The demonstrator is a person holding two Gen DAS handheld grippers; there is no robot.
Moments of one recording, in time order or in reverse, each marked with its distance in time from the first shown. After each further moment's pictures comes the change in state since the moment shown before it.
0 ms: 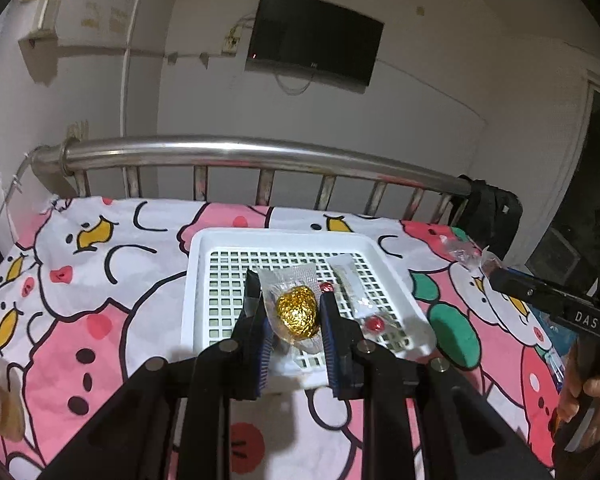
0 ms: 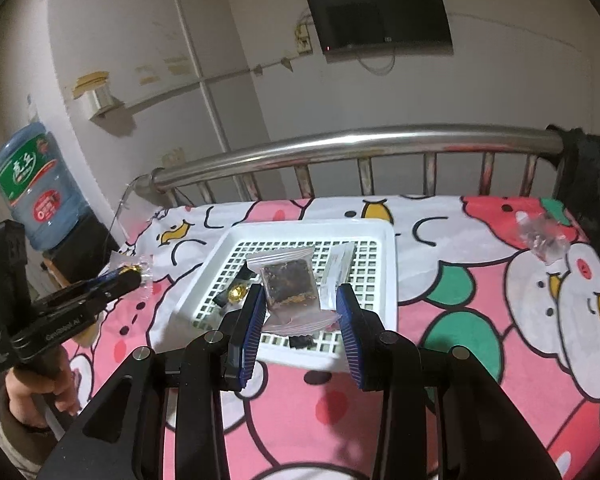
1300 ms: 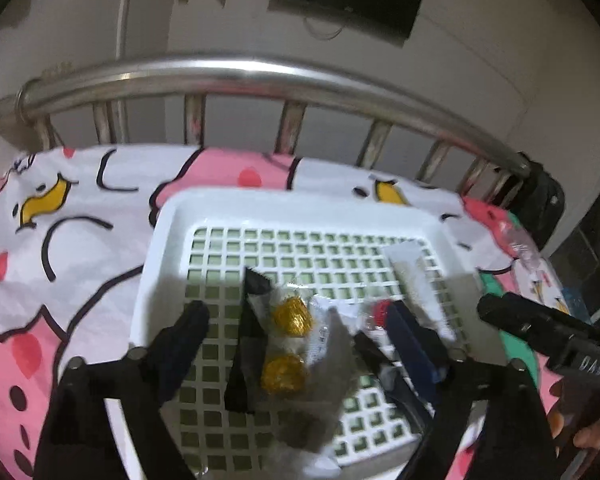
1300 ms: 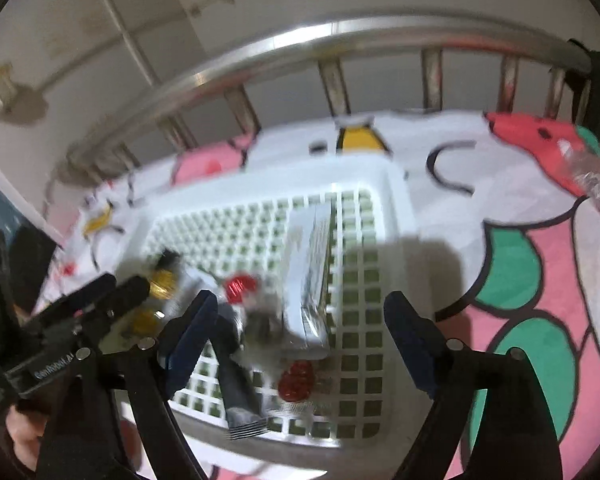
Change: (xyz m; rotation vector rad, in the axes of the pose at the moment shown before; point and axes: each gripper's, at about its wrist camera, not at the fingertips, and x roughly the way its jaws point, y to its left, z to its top) left arm 0.139 0.020 0.013 -0.065 0.163 0.045; right arm 0.134 -0.041 0.012 0.147 0.154 -0.068
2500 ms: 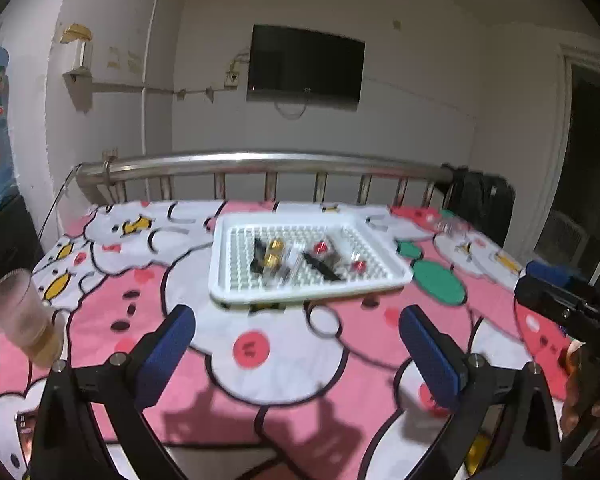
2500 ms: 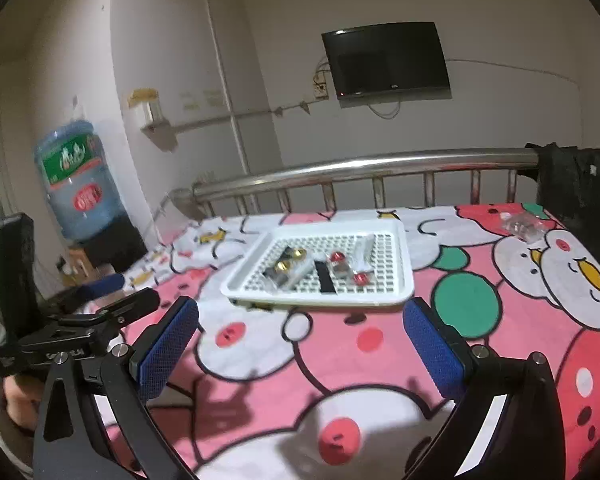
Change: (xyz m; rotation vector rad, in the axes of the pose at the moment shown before) left arm -0.228 -0.027 -0.164 0.157 -0.281 0.034; right arm -0.222 0.069 -0.191 -0.201 -0.355 0.053
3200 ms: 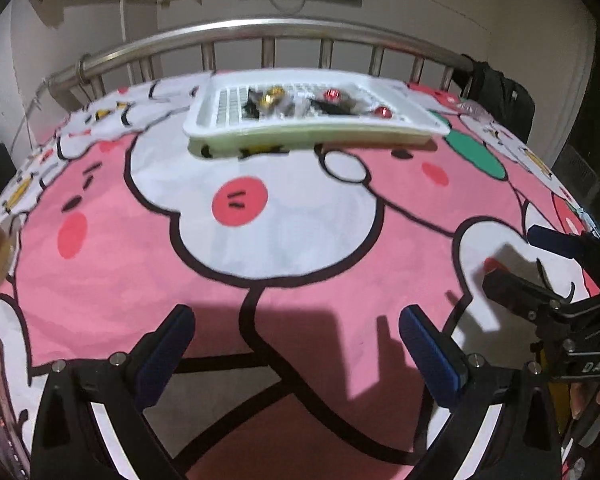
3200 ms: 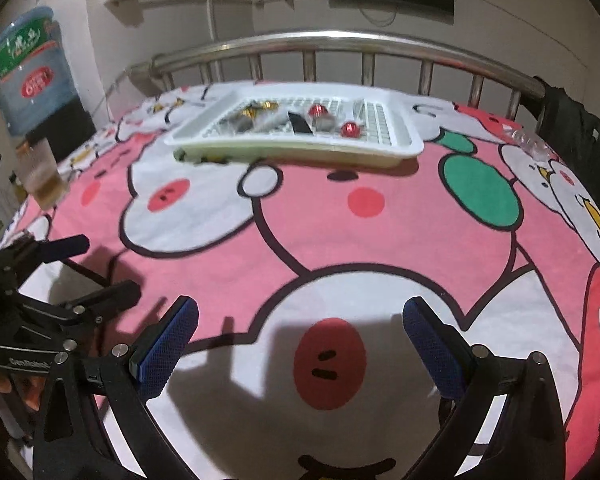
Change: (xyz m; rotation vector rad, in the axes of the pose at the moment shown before) left arm 0.077 0.004 -0.090 0.026 0.368 0.014; right arm 0.091 -0.001 -0.093 -0.075 0.378 -0.141
